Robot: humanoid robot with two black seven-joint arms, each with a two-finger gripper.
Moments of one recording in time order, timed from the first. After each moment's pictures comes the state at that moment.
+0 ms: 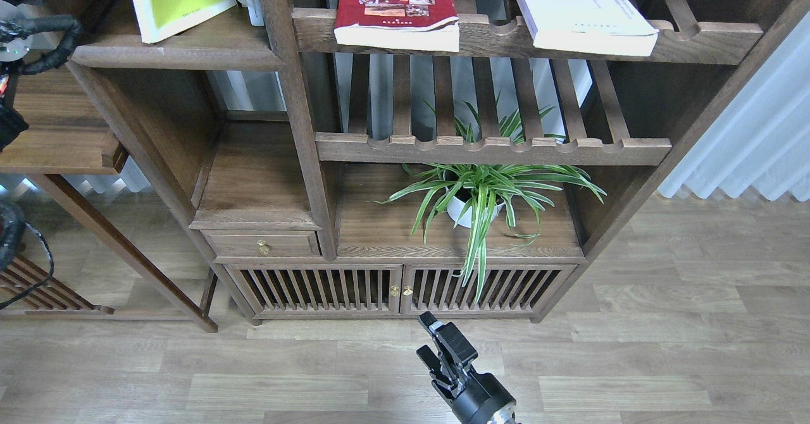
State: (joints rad) left arm -1.26 0.29 -0.99 -0.29 0.53 -0.49 -0.07; right arm -0.08 0.02 0.72 0.95 0.35 0.58 0.05
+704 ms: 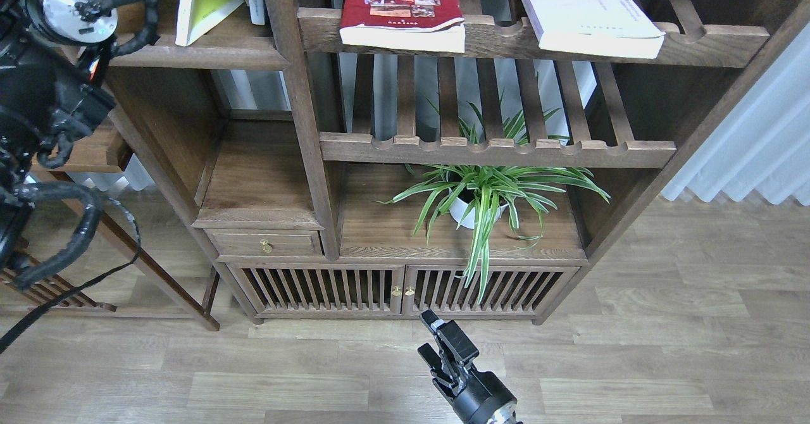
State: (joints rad) left arm -1.27 0.16 -1.20 -0.36 0.35 -0.49 -0.08; right arm -0.09 0.01 0.72 0.95 0.35 0.58 0.05
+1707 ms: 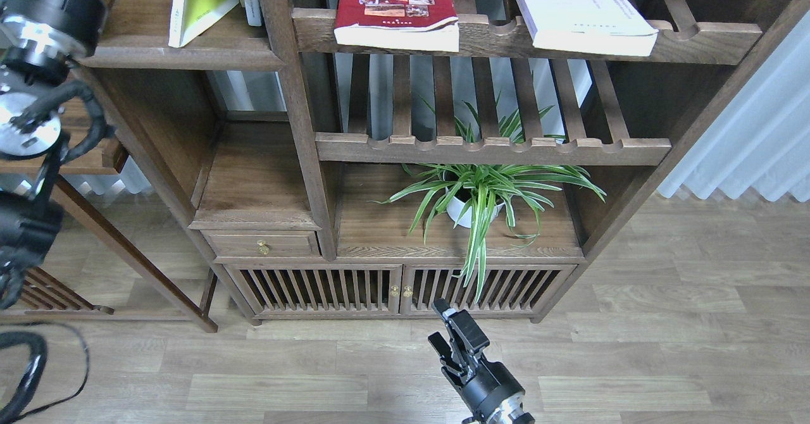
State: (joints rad) left arm -0.50 0.33 -1.41 -1.29 0.26 -0.21 -0.06; right arm -0.09 0.00 0.77 1.03 0.36 0.58 0.04
